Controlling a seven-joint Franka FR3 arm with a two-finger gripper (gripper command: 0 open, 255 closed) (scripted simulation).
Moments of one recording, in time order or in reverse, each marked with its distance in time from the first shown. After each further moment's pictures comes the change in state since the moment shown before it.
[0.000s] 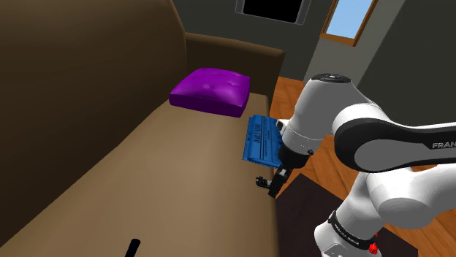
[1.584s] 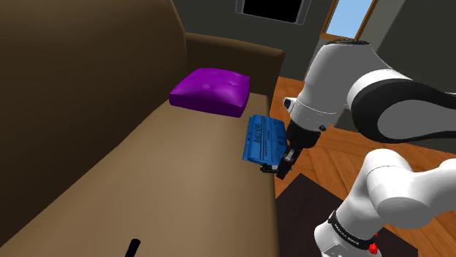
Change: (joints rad) arm -0.023 -0.041 -0.047 0.150 -0.049 -0.187 0.003
